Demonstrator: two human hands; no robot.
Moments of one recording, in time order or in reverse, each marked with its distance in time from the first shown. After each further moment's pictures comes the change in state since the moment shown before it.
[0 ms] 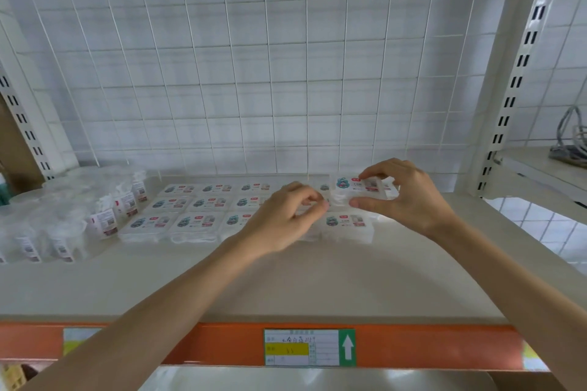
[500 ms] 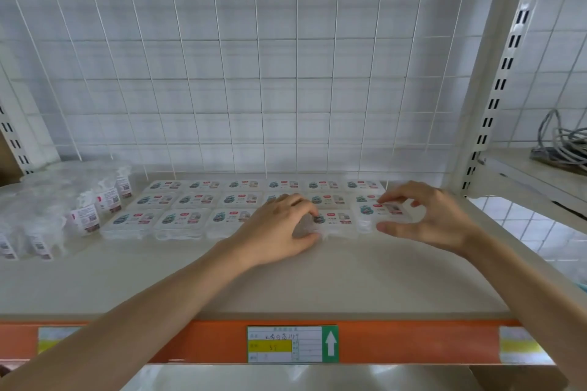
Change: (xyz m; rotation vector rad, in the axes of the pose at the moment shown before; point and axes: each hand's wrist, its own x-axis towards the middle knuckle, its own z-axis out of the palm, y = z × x) left_hand -0.007 0.000 0.012 0.388 -0.121 0.144; right_hand -0.035 0.037 -0.032 -0.036 -0.152 0.099
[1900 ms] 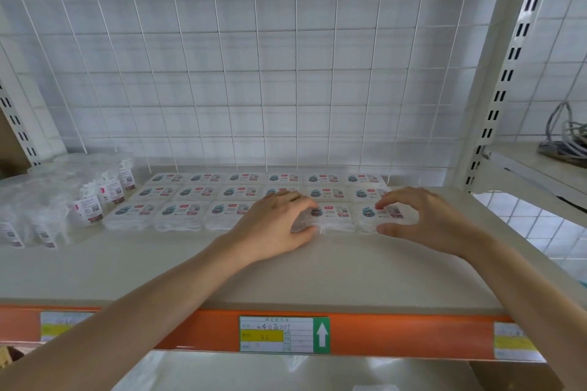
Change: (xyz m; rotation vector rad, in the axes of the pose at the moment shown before) left_hand -0.002 0.010 0.001 0.076 0.012 -0.041; right_hand -0.001 0.015 0.007 -0.110 -0.146 0.055
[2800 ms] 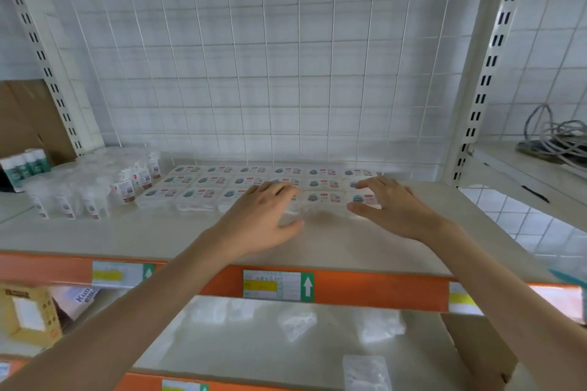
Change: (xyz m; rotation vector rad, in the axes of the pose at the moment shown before) left_hand -0.050 0.037 -0.034 0.164 -0.013 -0.094; right_hand -0.015 -0.043 0.004 -0.146 -0.035 -0.015
